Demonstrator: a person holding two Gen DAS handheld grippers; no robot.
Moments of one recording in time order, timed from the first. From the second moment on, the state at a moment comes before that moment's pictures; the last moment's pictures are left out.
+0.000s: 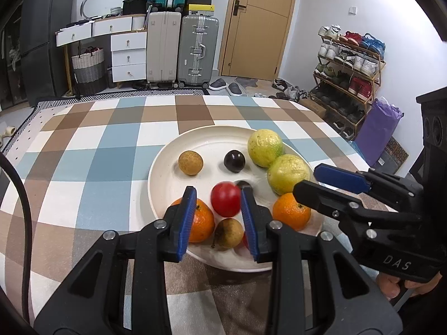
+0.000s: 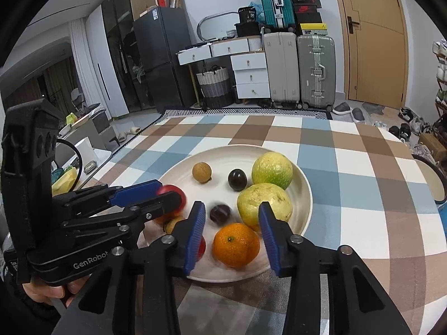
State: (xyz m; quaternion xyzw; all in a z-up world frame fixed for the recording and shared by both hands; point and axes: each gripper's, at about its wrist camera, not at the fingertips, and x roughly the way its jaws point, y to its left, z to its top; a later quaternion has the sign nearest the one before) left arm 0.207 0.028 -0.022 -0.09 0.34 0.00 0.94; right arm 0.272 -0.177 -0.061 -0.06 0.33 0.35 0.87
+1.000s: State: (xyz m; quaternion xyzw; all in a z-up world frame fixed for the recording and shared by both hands) left arm 0.117 0.035 0.008 -0.09 0.25 0.05 0.96; right arm 0.226 -0.217 -0.040 -0.05 0.26 0.36 0.90
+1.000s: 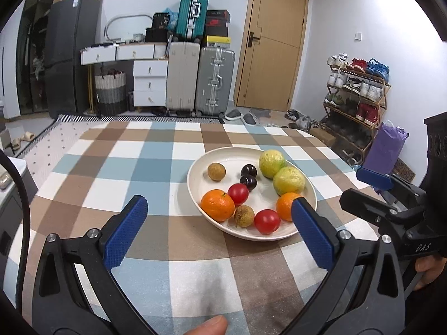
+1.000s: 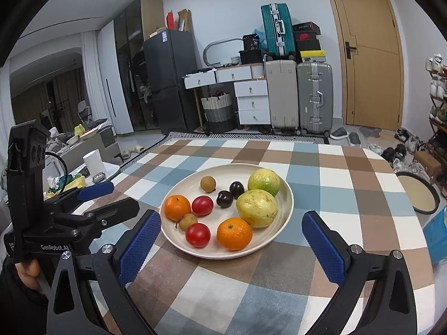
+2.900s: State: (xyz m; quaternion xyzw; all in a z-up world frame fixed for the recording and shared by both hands) left arm 0.104 0.027 0.006 -0.08 0.23 0.06 0.97; right arm 0.204 -0.224 -0.042 -0.06 0.20 0.36 0.91
